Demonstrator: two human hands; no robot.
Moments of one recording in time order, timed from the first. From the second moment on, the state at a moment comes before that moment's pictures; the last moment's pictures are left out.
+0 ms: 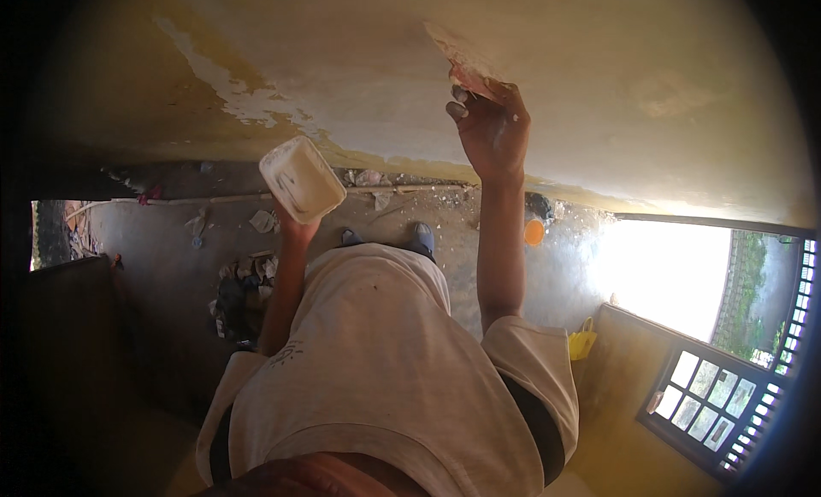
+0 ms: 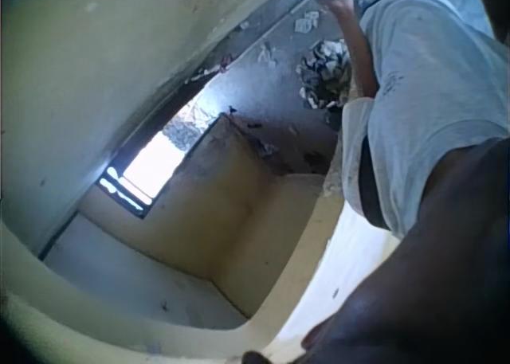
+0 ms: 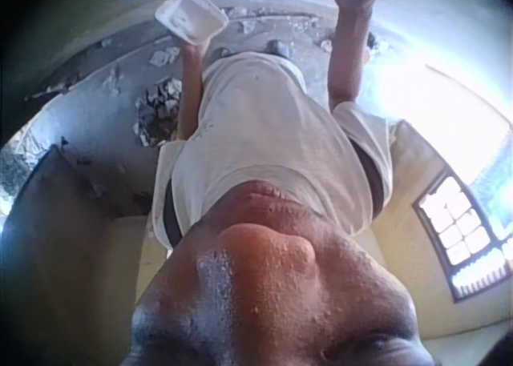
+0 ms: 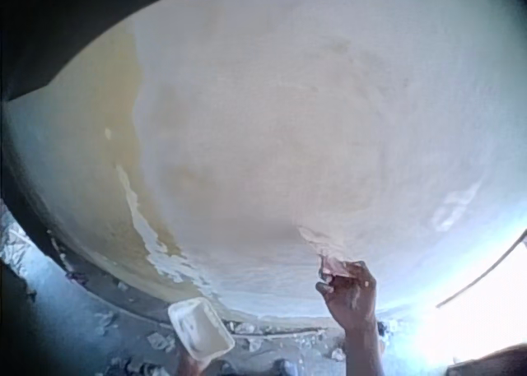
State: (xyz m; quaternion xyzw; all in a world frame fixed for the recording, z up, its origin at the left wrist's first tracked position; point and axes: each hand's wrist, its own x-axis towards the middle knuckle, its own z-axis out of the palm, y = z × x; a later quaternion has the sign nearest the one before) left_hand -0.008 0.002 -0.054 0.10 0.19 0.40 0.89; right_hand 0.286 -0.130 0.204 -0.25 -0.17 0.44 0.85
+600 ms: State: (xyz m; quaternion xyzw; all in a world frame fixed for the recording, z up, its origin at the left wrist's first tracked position) left_hand -0.100 0.030 -0.071 0.10 0.21 0.45 0.86; right_hand 0.225 -0.025 -0.133 -0.52 0.02 0.54 0.66
